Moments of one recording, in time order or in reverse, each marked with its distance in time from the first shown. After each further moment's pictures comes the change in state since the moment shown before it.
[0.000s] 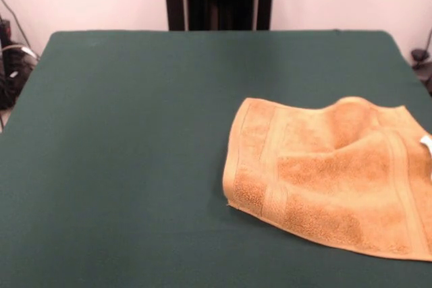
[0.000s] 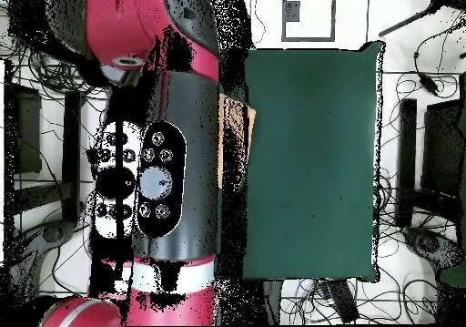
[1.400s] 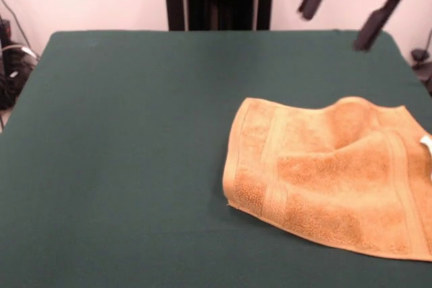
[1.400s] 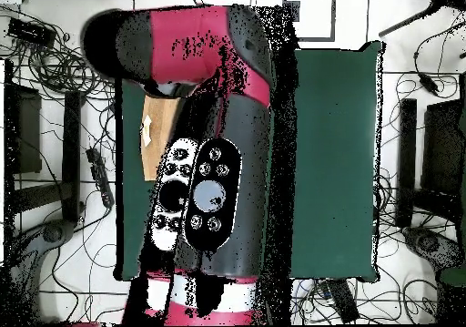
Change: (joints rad) arm -0.051 -0.126 0.149 0.294 -0.163 -0.318 0.000
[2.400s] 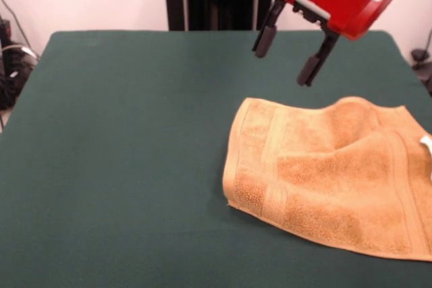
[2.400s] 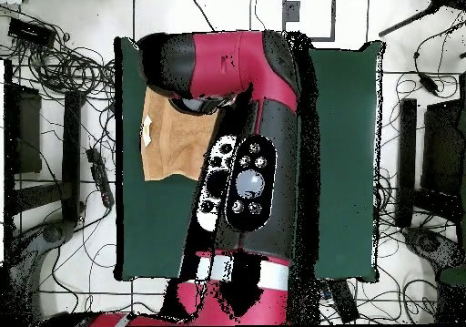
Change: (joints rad) arm -0.067 -0.012 0.123 0.115 -0.086 -0.011 0.000
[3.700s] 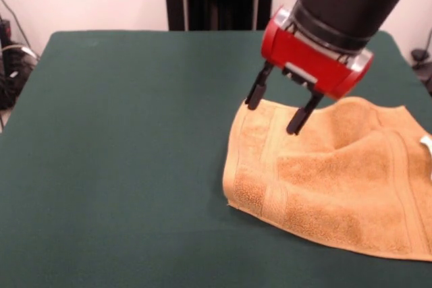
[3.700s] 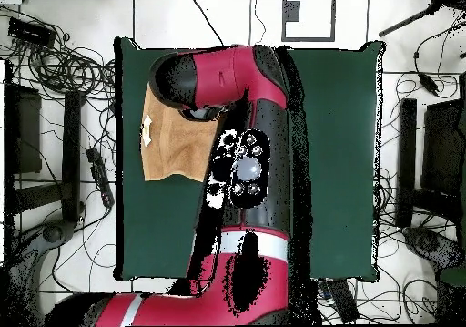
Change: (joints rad) arm -0.020 0.056 0.085 0.030 -0.129 -0.116 0.000
